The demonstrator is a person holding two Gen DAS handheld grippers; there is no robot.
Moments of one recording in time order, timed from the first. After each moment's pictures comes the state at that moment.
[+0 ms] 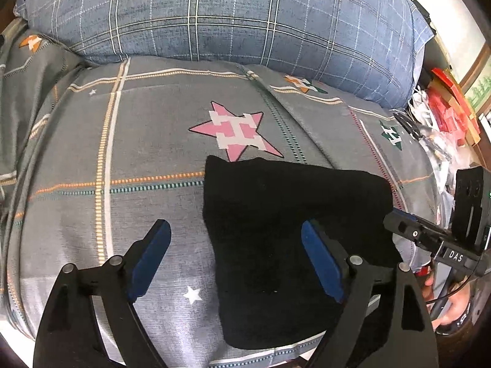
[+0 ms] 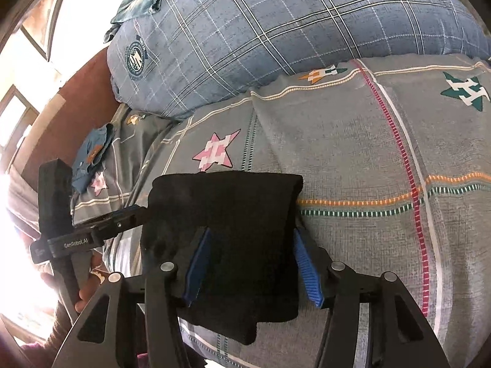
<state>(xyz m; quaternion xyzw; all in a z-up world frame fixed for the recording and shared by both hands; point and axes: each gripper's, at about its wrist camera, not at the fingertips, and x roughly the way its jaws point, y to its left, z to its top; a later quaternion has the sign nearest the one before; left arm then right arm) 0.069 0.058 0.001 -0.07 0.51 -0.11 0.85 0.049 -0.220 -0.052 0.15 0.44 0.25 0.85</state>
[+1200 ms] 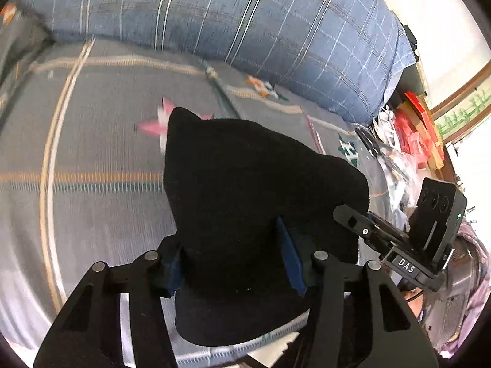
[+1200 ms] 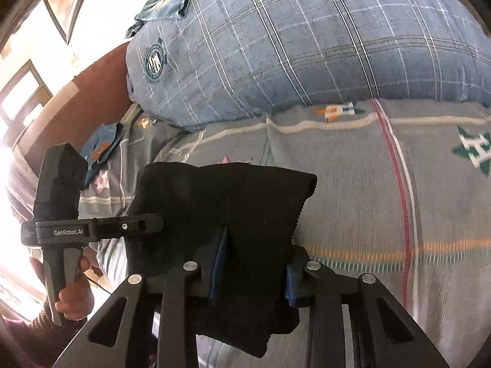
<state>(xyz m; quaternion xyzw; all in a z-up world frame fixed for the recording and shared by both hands) 0.093 0.042 0.016 -0.17 0.52 -0.18 0.82 0.075 -0.216 -0.022 0.11 0.40 0.28 0.87</state>
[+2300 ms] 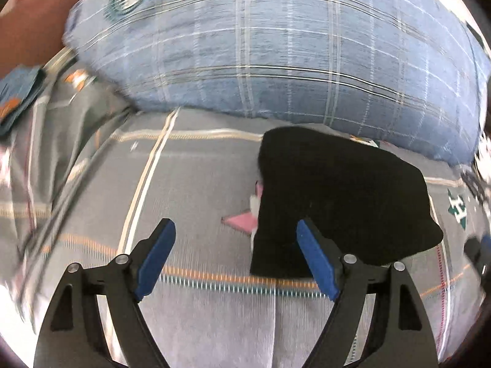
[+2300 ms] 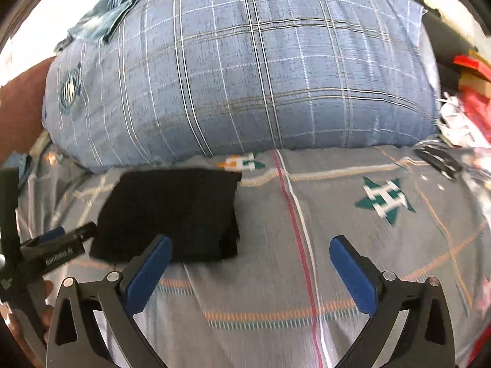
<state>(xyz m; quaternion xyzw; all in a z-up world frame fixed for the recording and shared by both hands) 0.122 0.027 -0.007 -0.06 0.42 0.09 0.90 0.095 -0.225 -0.001 0.03 0.34 0.03 0.94</state>
